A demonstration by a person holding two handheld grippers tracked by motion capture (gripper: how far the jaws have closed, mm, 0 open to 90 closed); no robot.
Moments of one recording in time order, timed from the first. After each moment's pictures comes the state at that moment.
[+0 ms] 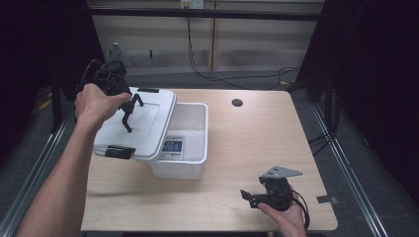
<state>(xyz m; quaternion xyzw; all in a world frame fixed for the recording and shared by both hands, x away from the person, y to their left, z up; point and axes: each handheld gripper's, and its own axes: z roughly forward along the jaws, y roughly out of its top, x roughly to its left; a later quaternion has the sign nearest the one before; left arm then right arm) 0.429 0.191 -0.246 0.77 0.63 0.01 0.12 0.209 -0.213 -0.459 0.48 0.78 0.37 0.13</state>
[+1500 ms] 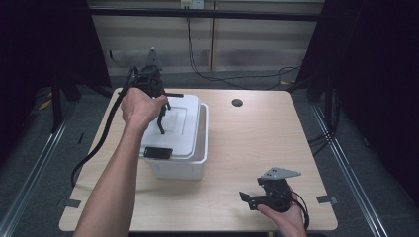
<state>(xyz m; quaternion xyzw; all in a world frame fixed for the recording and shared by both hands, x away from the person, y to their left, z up) 0.433 0.111 -0.267 0.74 0.66 -0.01 0.13 0.207 -0.211 -0.459 0.47 0.79 0.37 0.12</state>
